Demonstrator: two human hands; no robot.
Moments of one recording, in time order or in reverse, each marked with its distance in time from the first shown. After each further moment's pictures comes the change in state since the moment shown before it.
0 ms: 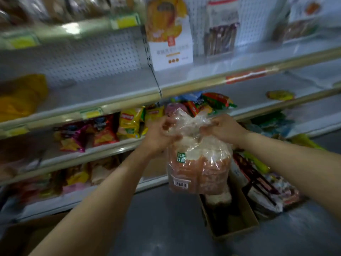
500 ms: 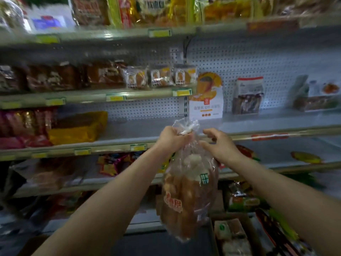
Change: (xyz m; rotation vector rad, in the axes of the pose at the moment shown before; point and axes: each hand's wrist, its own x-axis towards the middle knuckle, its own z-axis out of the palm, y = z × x) left_hand -0.052 0.131 -0.142 -0.079 0.240 -0.177; right_hand -0.014 -0.184 0.019 -0.021 0.190 -0.175
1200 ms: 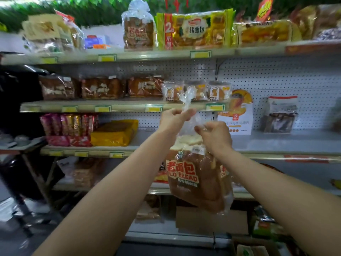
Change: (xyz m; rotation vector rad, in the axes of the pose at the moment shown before) left_hand -0.033 0.042 -0.120 -0.333 0.244 0.048; right_hand 0.000 -0.140 0.061 0.105 0.197 -0.147
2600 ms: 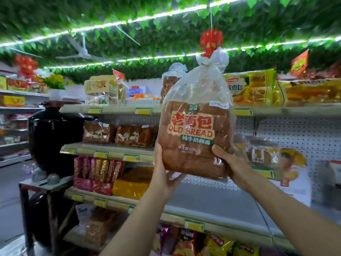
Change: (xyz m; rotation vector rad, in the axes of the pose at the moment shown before) left_hand 0.105 -0.020 -0.095 -0.785 0.178 -0.034; right_hand 0.147 -0.055 0.052 0.928 -0.486 -0.125
